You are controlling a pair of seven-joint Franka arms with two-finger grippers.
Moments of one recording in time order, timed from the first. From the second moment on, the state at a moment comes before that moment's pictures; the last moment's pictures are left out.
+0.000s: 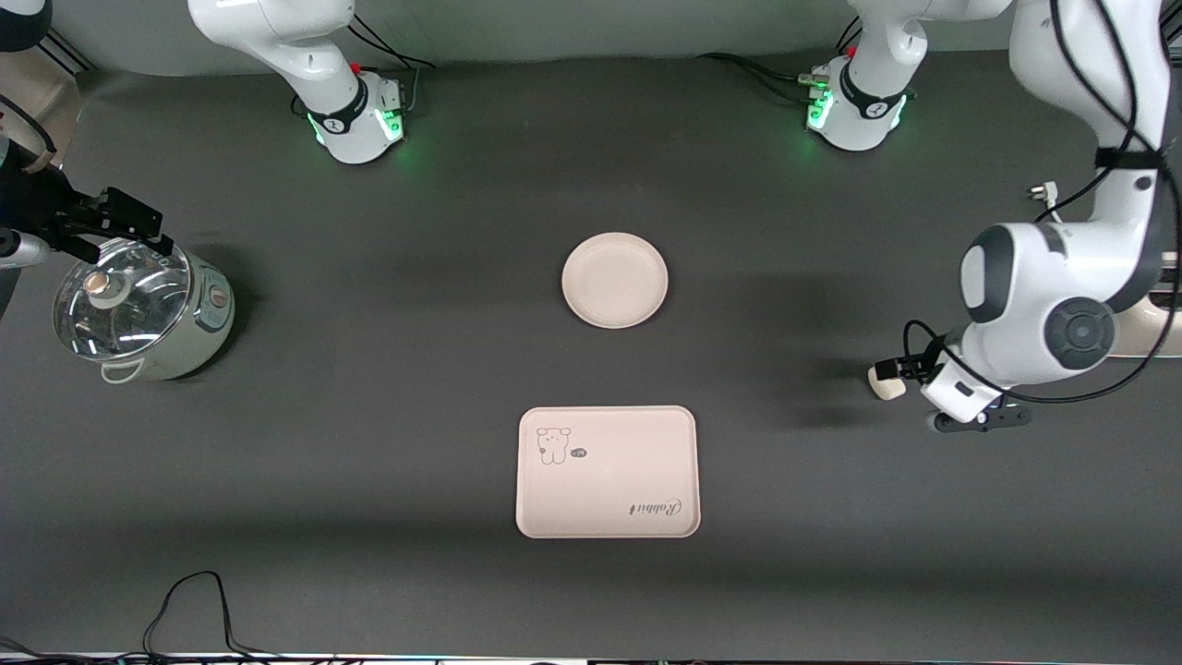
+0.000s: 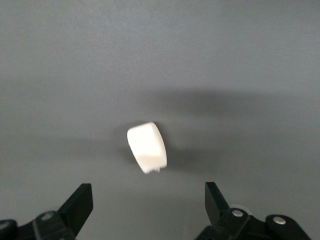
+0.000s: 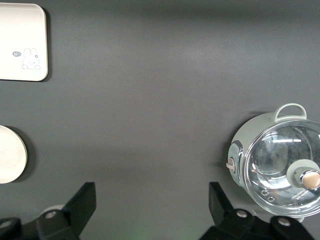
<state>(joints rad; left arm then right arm) -0.17 0.39 0.12 -1.91 -0.06 2.14 -0.12 0.14 -0.14 -0.18 -1.77 0.03 1.63 -0.08</state>
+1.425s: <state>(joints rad) -0.15 0.52 0.12 -1.93 -0.19 2.24 -0.12 0.18 -0.07 -0.18 -1.77 0.22 1.61 -0.08</state>
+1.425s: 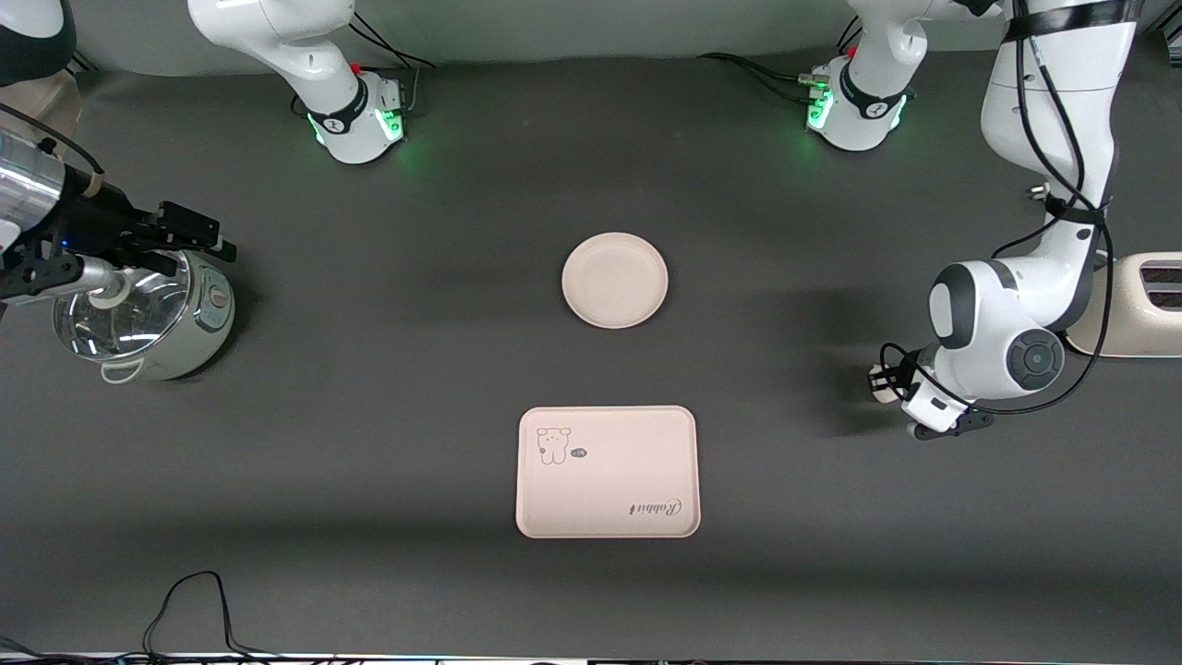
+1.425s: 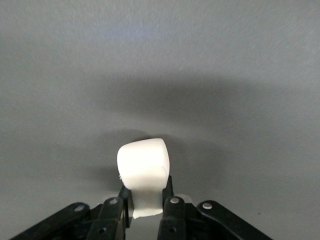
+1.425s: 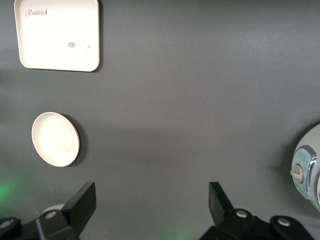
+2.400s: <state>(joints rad) -0.09 -0.09 0.09 -1.80 -0.13 1.53 -0.21 0.34 -0.04 -0.17 -1.75 0.21 1.68 0.11</state>
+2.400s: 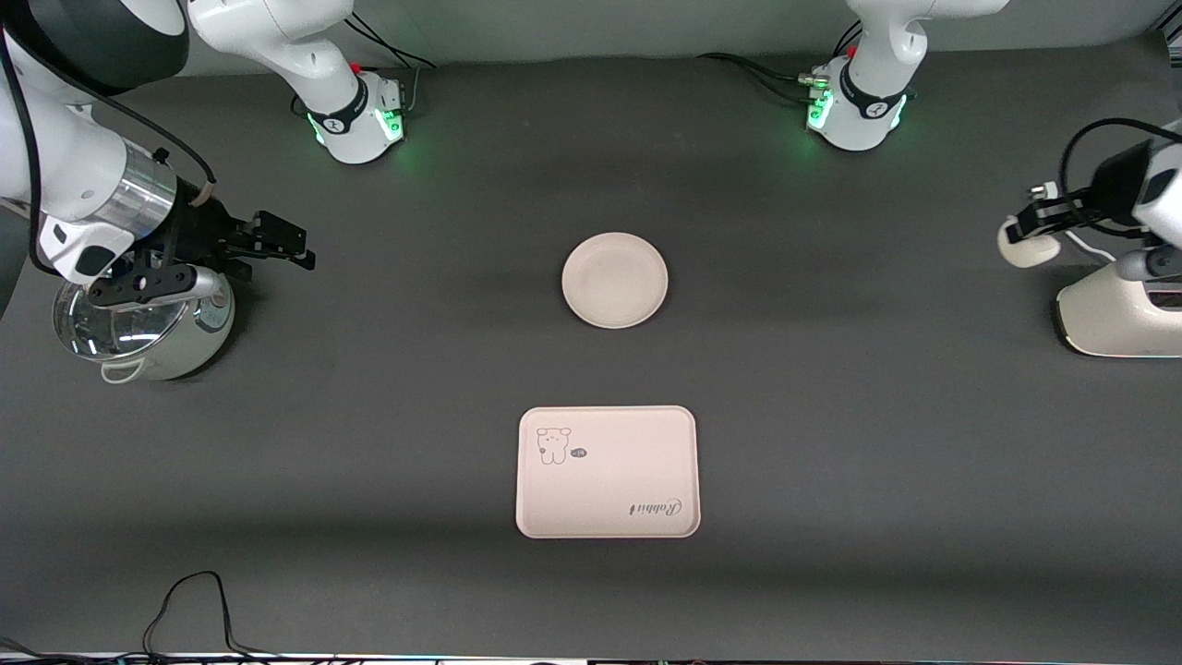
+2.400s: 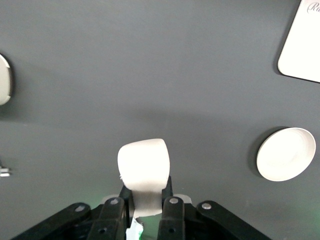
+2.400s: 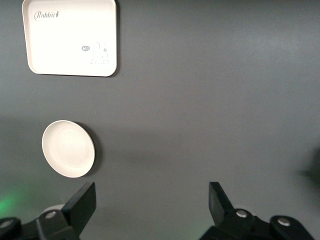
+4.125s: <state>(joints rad) -0.43 0.64 -0.54 -1.80 0.30 2.22 -1.37 0.49 0.12 -0.17 -1.76 0.26 1.84 0.22</state>
